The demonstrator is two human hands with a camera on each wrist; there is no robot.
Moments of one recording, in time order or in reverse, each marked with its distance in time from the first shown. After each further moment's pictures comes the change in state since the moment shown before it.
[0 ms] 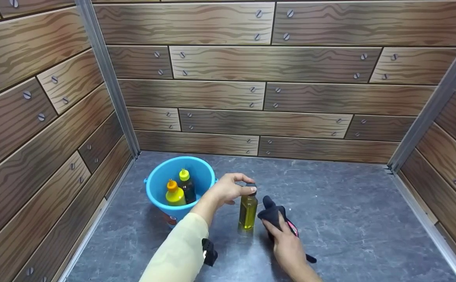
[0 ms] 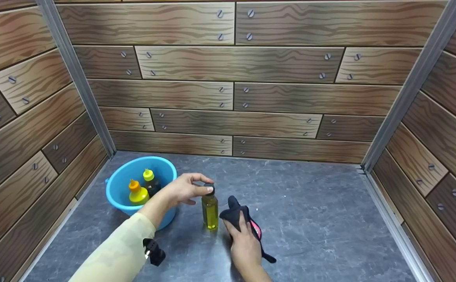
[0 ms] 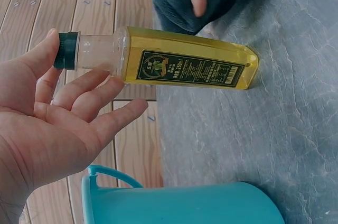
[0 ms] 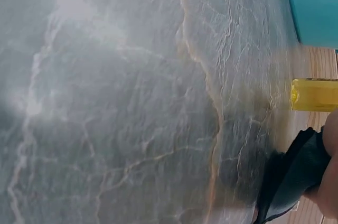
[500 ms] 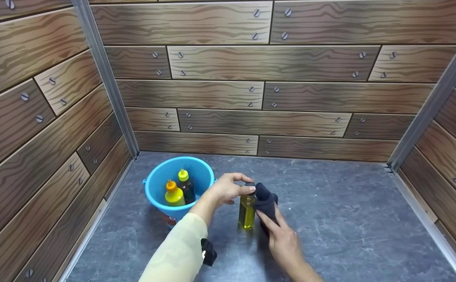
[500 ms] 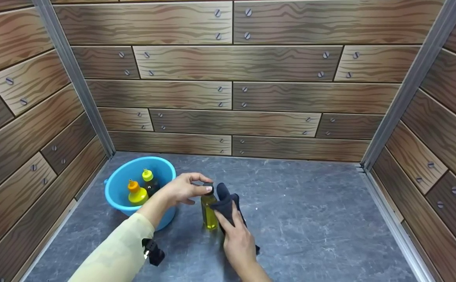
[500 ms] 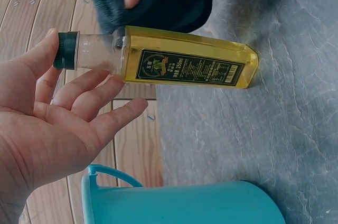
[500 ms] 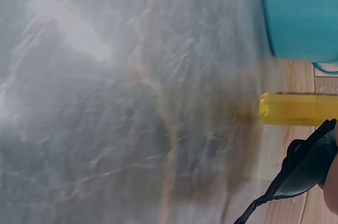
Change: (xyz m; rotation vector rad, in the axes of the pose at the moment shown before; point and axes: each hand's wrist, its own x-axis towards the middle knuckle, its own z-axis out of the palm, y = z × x) left_hand 0.002 -0.001 -0.001 -0.006 -0.006 -0.009; right_hand 0.007 -0.021 -0.011 0.102 0.315 -0.202
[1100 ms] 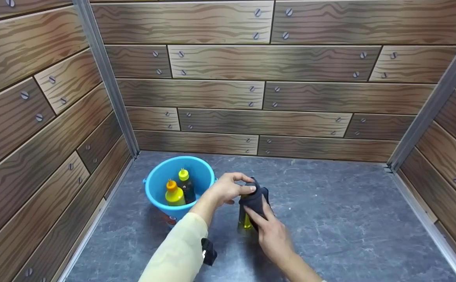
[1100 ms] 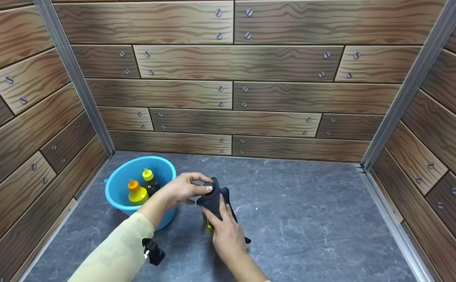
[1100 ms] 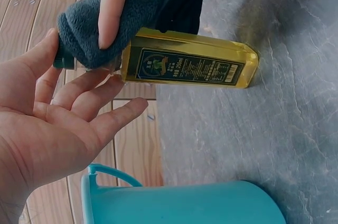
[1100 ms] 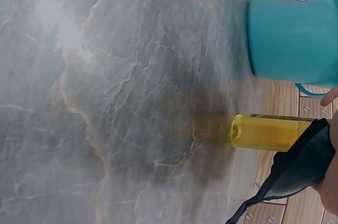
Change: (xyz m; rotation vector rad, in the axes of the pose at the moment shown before) left_hand -0.003 0.003 0.001 0.002 0.015 0.002; right_hand 0.025 -0.022 0.004 -0.010 -0.153 -0.021
